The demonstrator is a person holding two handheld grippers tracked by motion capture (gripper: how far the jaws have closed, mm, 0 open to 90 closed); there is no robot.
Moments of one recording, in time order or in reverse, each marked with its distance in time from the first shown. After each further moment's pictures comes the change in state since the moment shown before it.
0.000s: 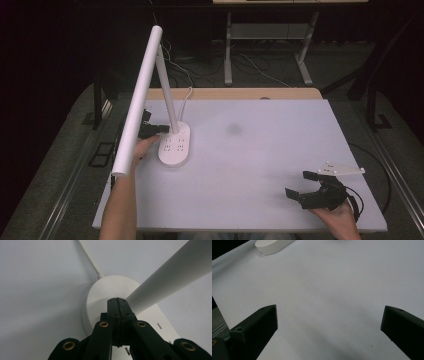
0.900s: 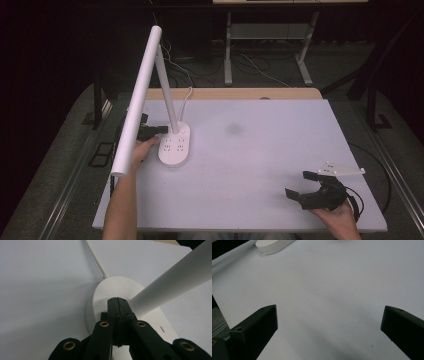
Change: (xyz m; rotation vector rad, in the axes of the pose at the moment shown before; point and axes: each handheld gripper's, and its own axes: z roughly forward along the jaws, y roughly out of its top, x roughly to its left) left arm 0.007 -0.010 0.000 -0.060 -0.005 -0.074; right arm 0.001 0.000 -0.001 0.000 -0.001 -0.006
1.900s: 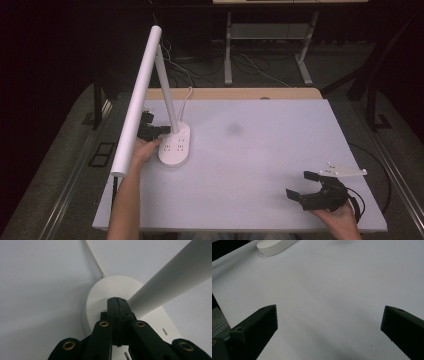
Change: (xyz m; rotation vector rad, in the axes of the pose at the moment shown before) left arm -0.019 0.004 0.007 0.034 0.092 0.064; right arm 0.002 -0.001 -0.003 -0.011 0.001 -0.001
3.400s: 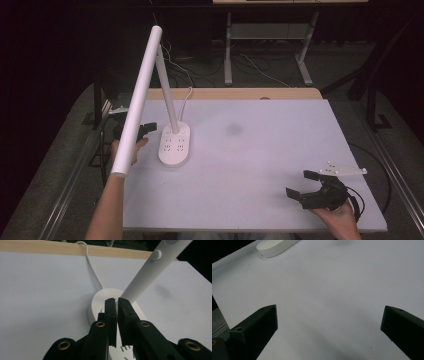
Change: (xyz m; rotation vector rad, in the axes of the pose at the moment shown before) left arm -0.007 -0.010 -0.073 -0.172 0.002 -0.046; right arm -0.001 0.001 0.001 -0.006 0.001 0.010
